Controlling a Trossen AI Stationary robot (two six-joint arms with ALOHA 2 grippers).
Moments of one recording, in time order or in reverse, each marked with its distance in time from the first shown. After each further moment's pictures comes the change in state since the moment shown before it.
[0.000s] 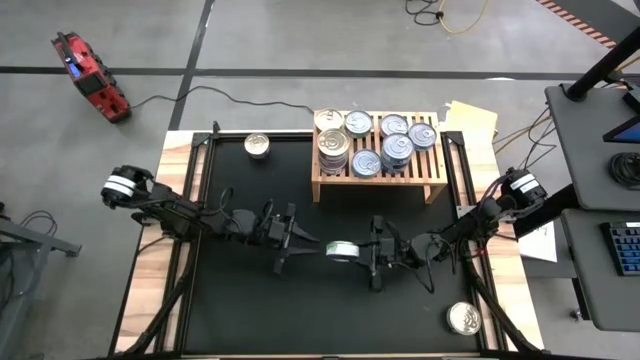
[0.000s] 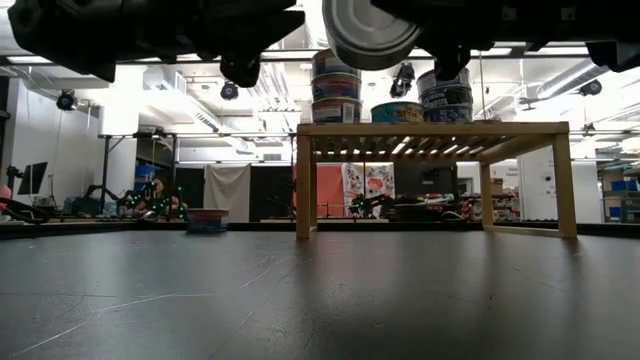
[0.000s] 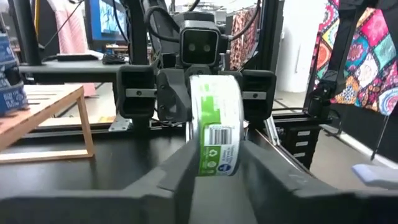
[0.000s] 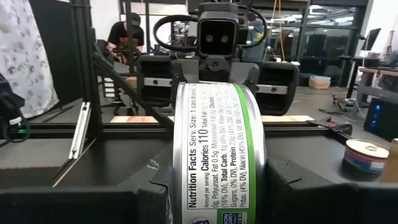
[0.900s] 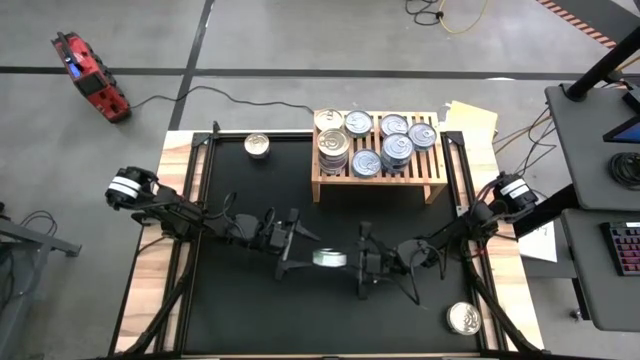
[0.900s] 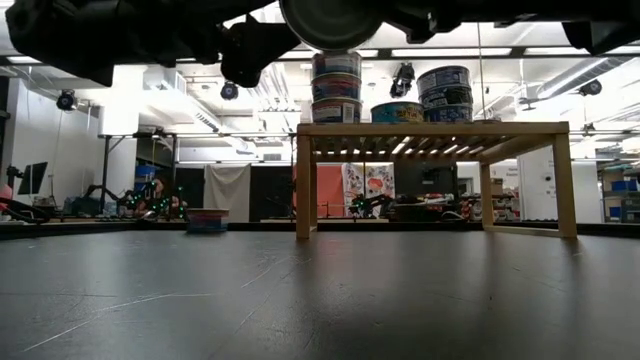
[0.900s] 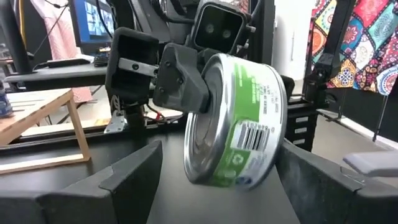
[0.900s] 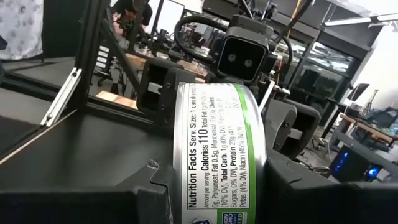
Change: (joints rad) left arm -0.024 0.044 0.005 0.022 -0.001 0.075; right arm -0.004 0.086 0.160 -0.092 -0.018 -0.300
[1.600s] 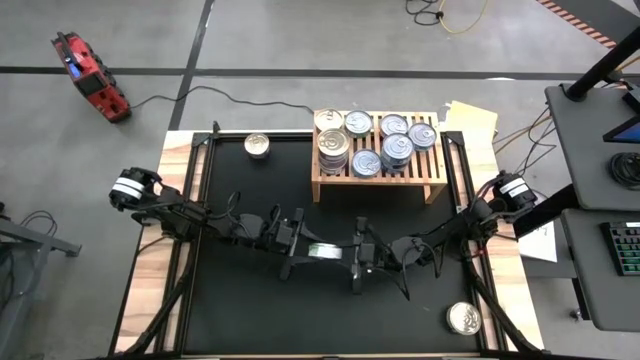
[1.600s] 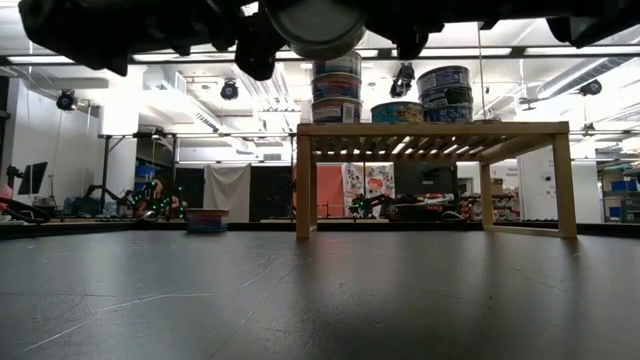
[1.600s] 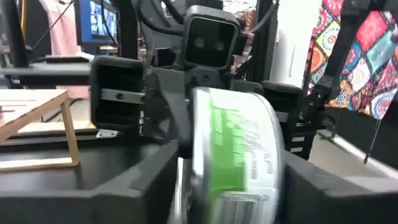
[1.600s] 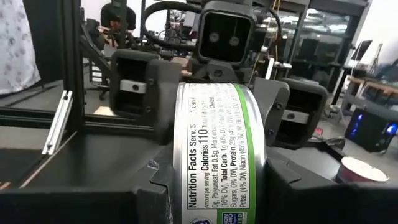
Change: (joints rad) left arm 0.000 0.033 0.076 -0.010 -0.002 -0.084; right arm -0.034 -0.001 0.048 -0.079 0.014 0.221
